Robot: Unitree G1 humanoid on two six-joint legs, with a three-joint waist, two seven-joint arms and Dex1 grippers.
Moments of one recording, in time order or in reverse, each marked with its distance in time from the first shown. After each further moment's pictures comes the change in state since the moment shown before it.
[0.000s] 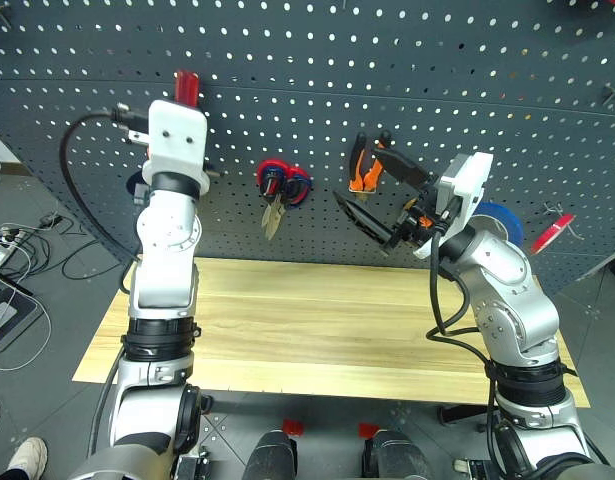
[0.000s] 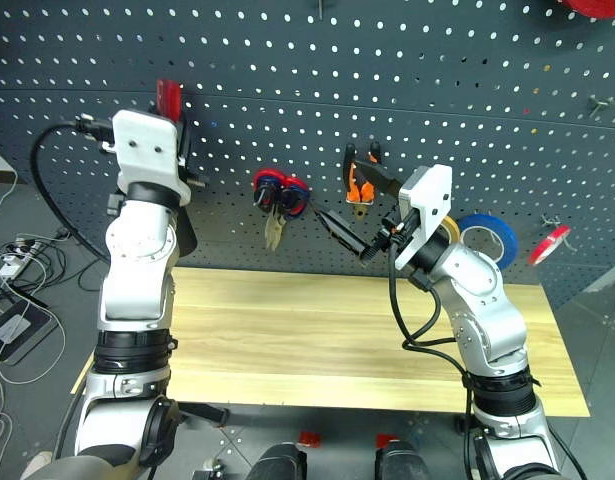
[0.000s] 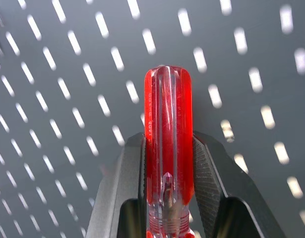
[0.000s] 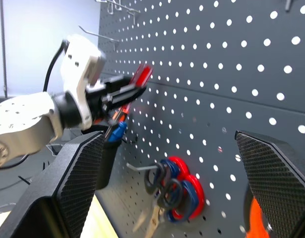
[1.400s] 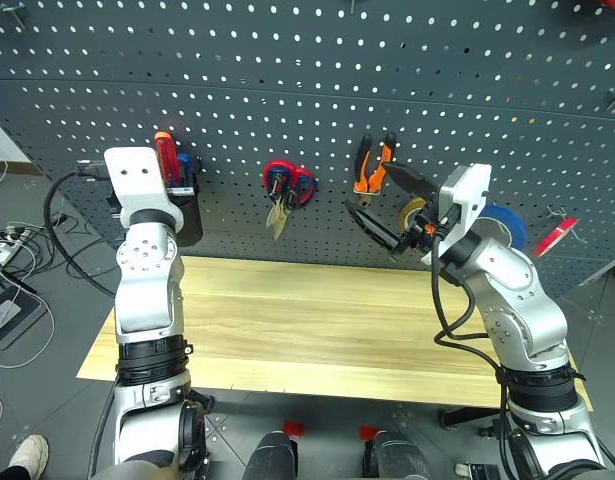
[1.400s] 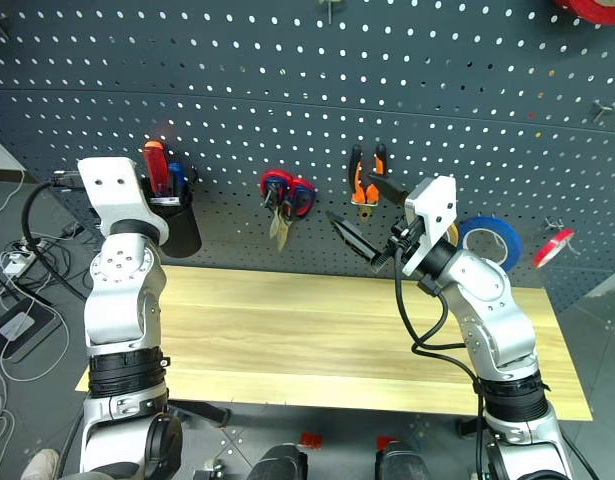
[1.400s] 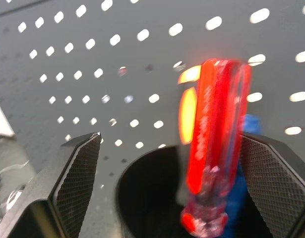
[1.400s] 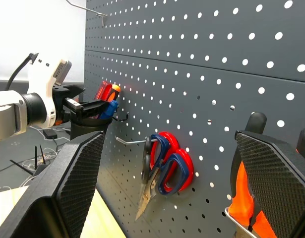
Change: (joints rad) left arm 0.090 -0.035 0.109 -0.071 -0.137 0.223 0.020; right arm 0.028 -0.051 -0.002 0.017 -0.003 0.005 -0.022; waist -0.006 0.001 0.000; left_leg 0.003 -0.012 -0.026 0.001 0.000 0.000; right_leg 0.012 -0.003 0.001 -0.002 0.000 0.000
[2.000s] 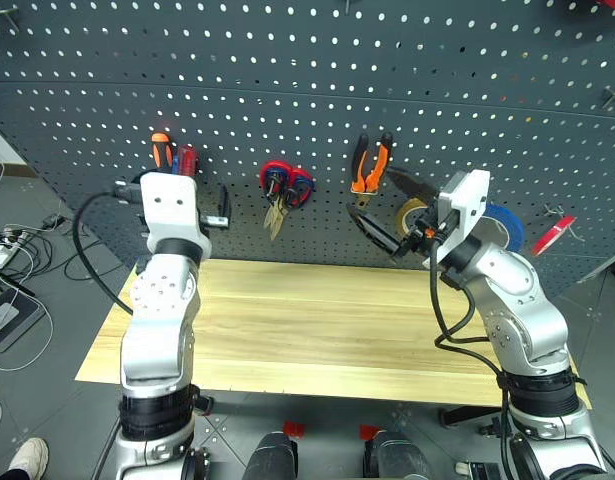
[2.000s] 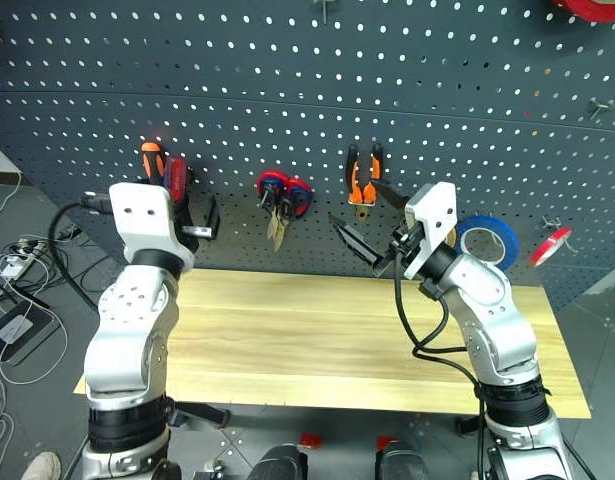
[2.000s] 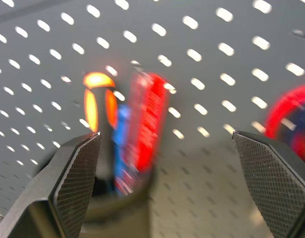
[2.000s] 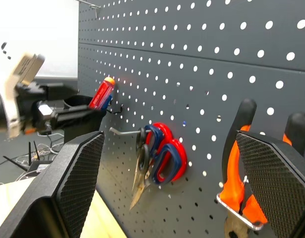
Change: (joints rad) left arm 0.253 -0.044 -0.111 -0.399 -0.016 0.186 -0.066; right arm 0.045 -0.001 -0.001 -0.027 -0.022 0.001 0.000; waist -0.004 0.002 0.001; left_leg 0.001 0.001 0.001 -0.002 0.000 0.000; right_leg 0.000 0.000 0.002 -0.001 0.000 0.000
